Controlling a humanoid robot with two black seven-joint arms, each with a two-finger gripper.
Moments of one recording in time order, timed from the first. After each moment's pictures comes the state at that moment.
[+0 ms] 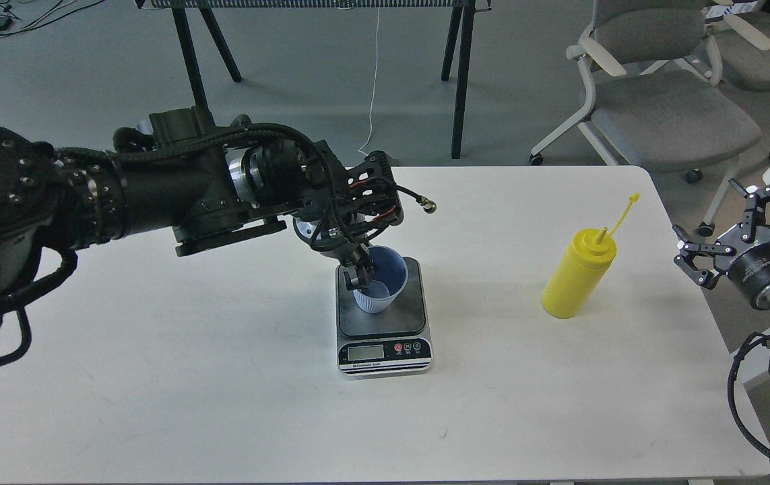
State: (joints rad) left arm -1.49 0.05 0.38 -0.87 1.93 -0.49 -0.49; right arm 0.42 -0.64 0.75 0.76 0.16 0.49 0.23
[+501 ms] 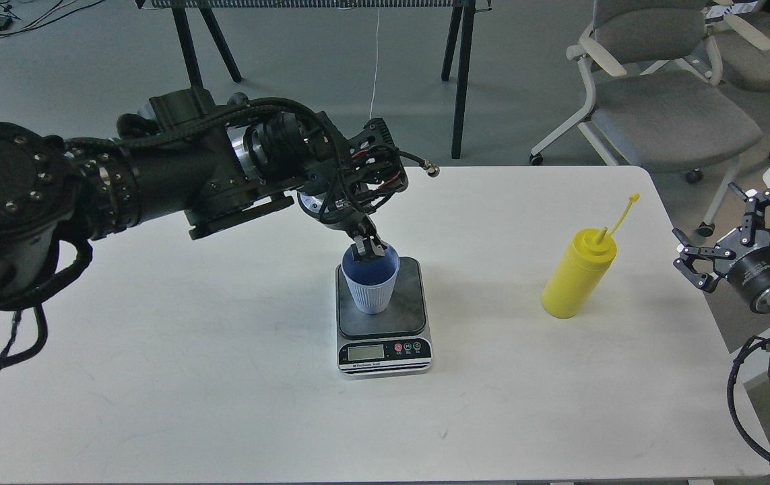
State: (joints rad) left arm -1.52 0.01 0.36 -0.74 1.88 -0.49 -0.49; right arm 0.41 -0.64 0.75 0.76 0.16 0.49 0.24
